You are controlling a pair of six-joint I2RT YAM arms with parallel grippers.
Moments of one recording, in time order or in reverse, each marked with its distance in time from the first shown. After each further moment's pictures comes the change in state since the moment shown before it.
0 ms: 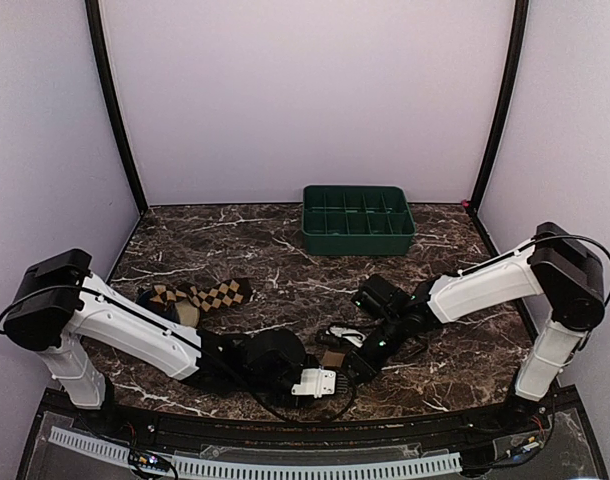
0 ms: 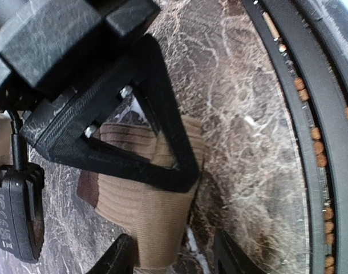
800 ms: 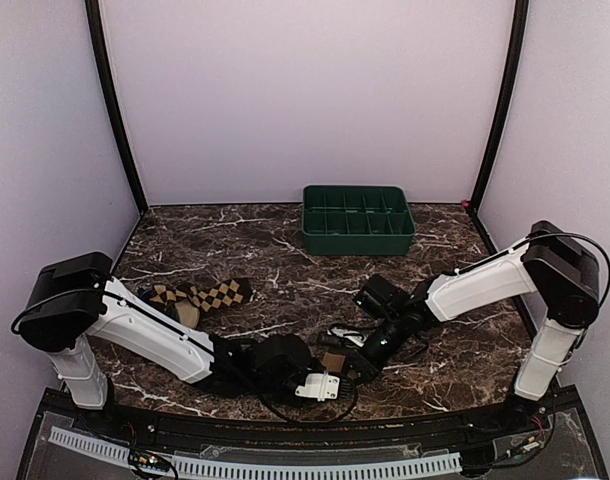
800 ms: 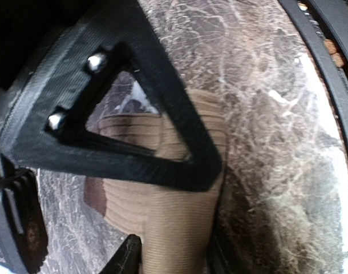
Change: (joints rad) left arm 0.000 0.095 0.010 0.080 -0.081 0.134; right arm -0.026 0.027 0.000 -0.006 -0.079 -0.005
